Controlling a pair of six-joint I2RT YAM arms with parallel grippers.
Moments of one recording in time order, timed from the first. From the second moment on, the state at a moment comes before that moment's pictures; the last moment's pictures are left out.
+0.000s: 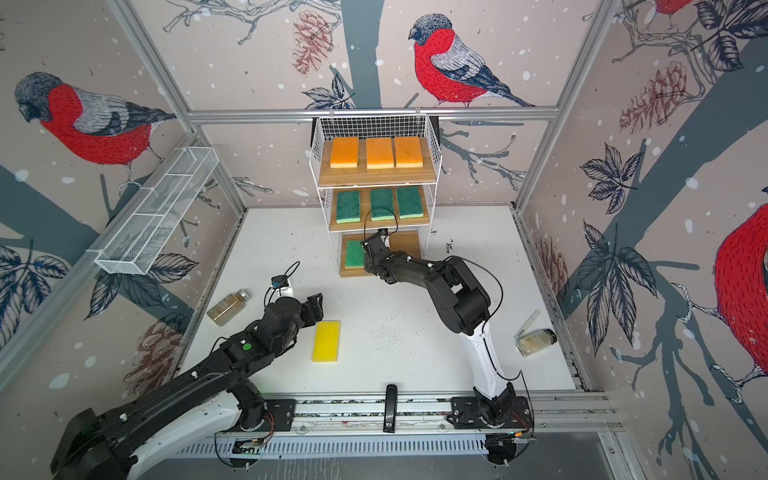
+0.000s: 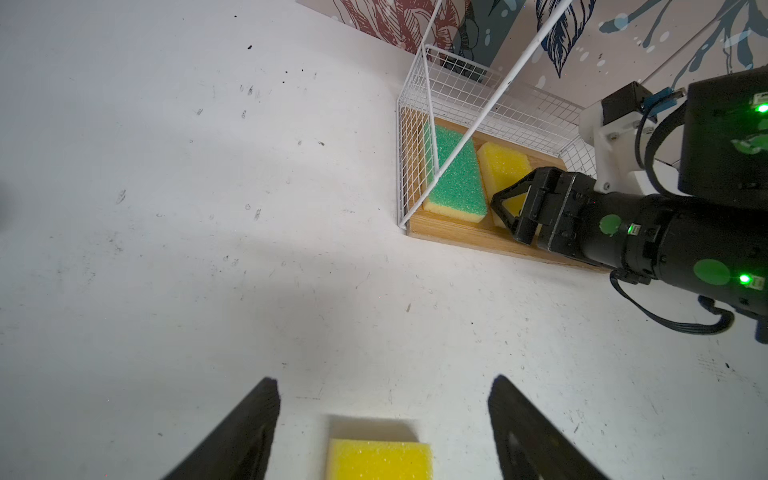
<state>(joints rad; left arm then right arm) -0.71 0.83 0.44 -0.21 -0.45 -0.71 0.74 2.18 1.49 -0.19 0.32 0.50</state>
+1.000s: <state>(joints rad) -0.71 0.84 0.43 -0.21 -0.44 -0.71 0.75 2.14 1.46 -0.22 0.31 0.49</state>
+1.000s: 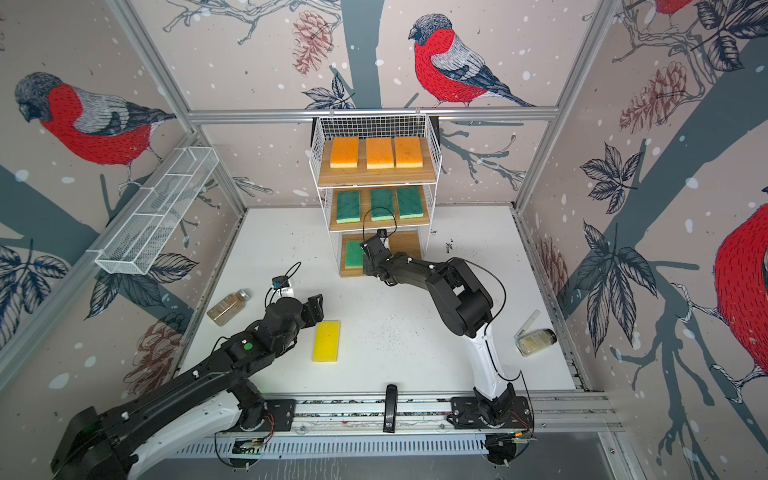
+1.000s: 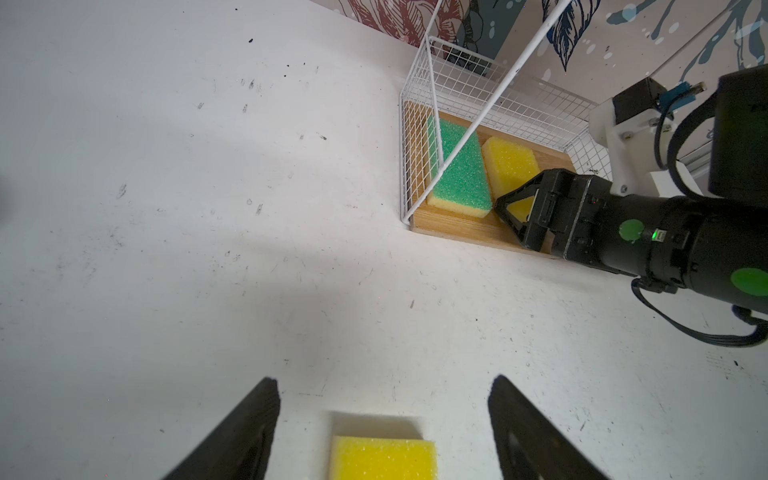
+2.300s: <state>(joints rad) -0.71 0.74 0.39 -0.27 -0.37 -0.73 0.85 1.84 1.13 -0.15 0.31 0.50</state>
